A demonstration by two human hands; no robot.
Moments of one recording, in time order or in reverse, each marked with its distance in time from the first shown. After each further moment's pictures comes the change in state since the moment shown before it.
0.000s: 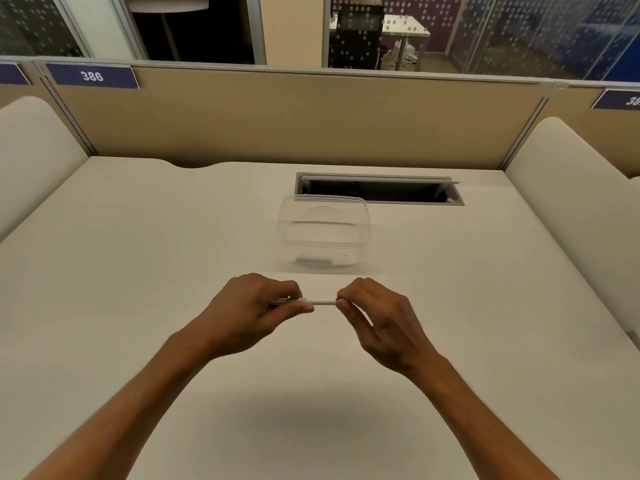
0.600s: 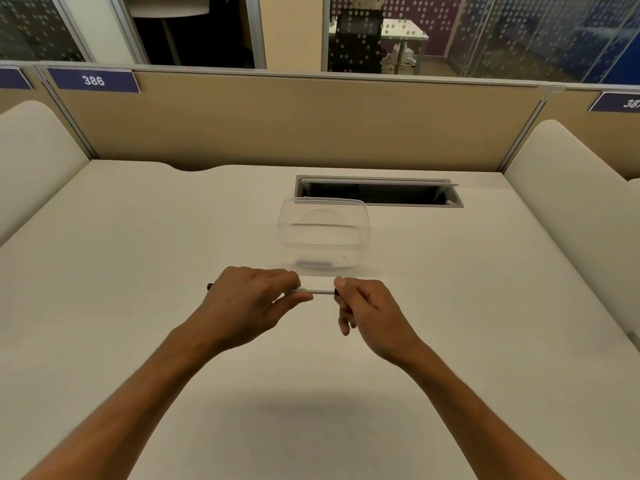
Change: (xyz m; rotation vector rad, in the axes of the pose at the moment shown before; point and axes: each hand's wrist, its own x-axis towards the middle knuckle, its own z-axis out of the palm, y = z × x) left_hand 0.004 0.013 -0.013 0.356 0.130 0.168; right_hand 0.023 -0.021 -0.003 0.660 -0.165 0.654
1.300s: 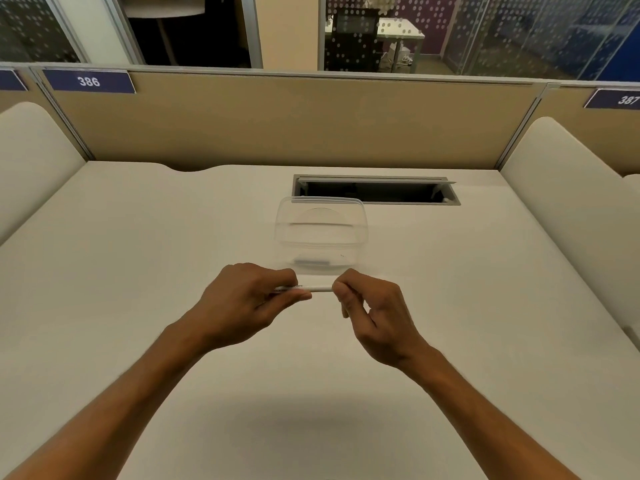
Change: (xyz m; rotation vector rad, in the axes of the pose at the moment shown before) left_hand 0.001 -0.005 -0.002 -0.248 -0.052 -0.075; right_hand -0.004 0.007 -0.005 -0.411 0.180 -0.477
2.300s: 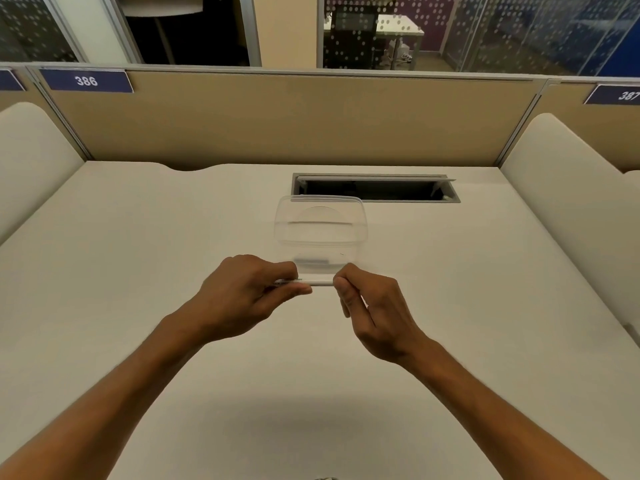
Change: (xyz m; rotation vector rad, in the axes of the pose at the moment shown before) left_hand 0.008 -0.001 -0.005 0.024 -0.018 0.028; right_hand 0.006 -0.008 -0.007 0.021 -0.031 -0.052
